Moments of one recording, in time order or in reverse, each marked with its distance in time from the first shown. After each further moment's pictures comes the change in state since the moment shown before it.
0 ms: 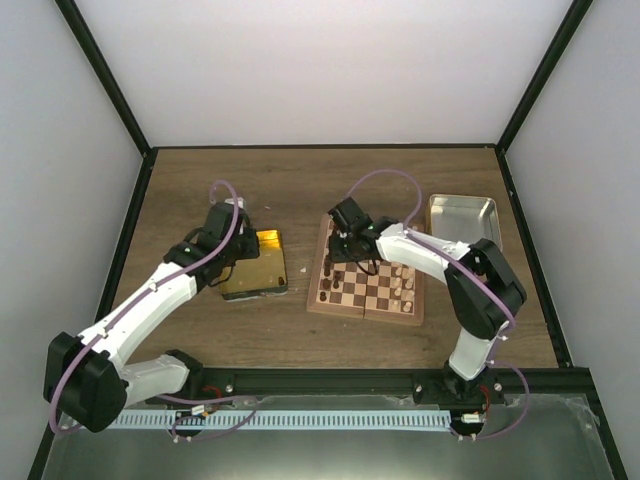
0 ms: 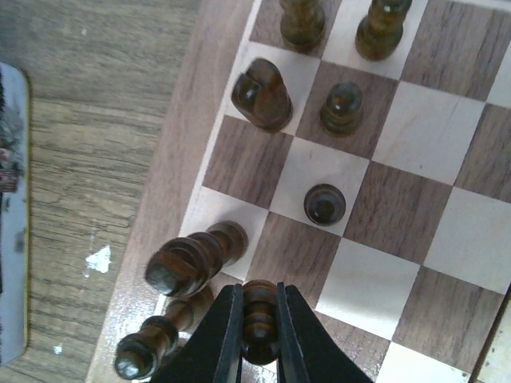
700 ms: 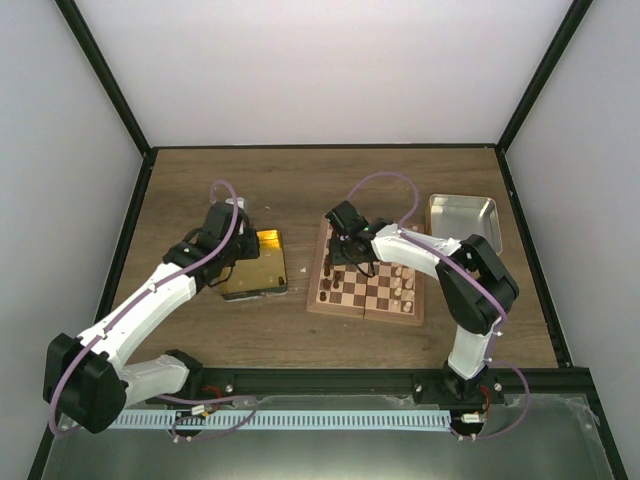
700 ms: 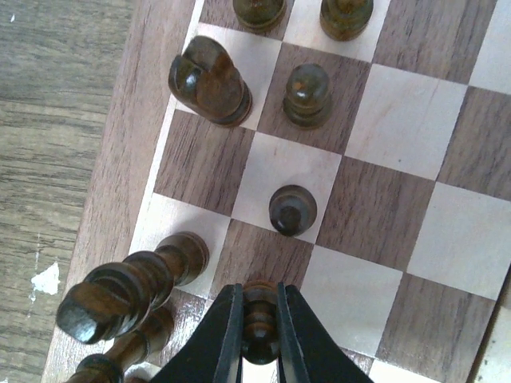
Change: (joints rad) left arm 0.001 -0.008 0.000 0.000 0.019 0.011; right arm 0.006 0.053 0.000 -0.011 0.055 0.027
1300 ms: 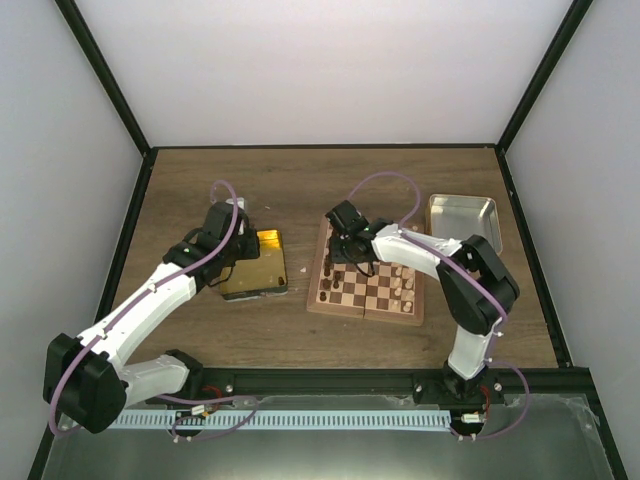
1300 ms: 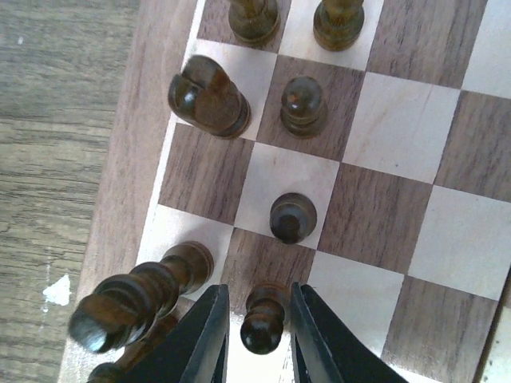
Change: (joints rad) left arm 0.001 0.000 0.000 0.000 0.007 0.000; right arm 0.000 0.003 0.000 0.016 0.009 0.032
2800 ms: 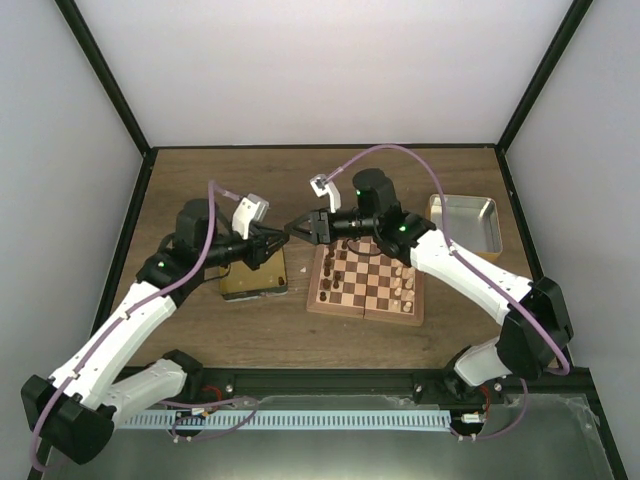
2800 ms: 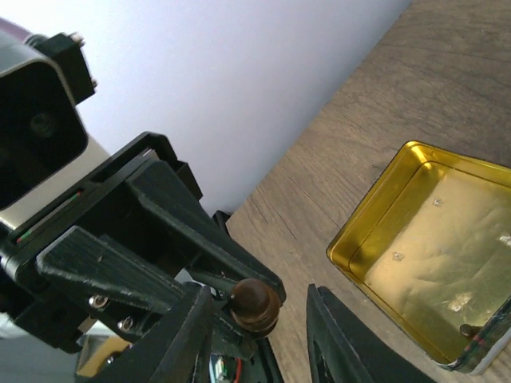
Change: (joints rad) left arm 0.001 -0.179 0.036 0.118 0.662 0.259; right arm 0.006 -0.347 0.010 0.392 -0.826 0.006
